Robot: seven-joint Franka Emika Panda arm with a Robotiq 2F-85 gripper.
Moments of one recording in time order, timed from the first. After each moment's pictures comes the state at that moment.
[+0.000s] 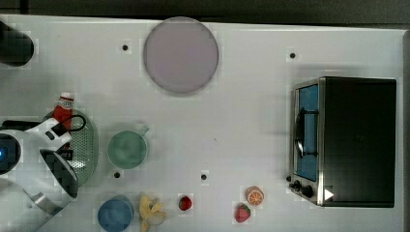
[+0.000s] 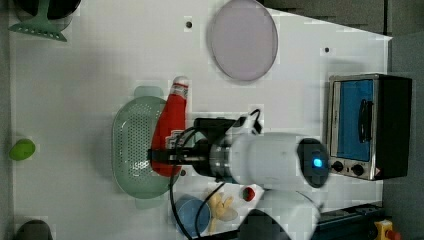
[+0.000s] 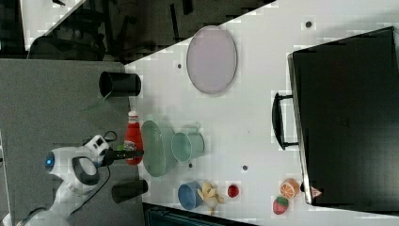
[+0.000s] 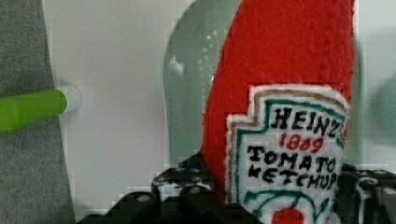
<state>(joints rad) 0.02 0.37 0.73 -2.12 -0.02 0.92 -0.01</state>
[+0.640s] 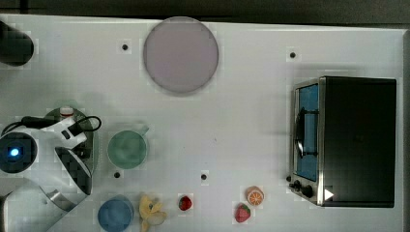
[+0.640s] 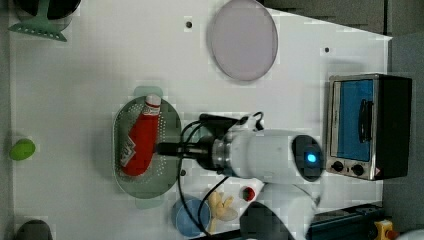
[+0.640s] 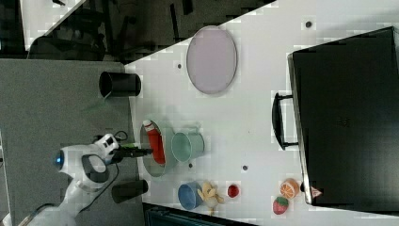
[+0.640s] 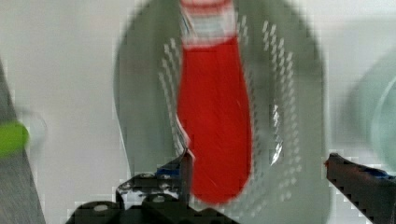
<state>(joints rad) -0.01 0.34 0.72 -2.16 -0.06 0.95 0.06</state>
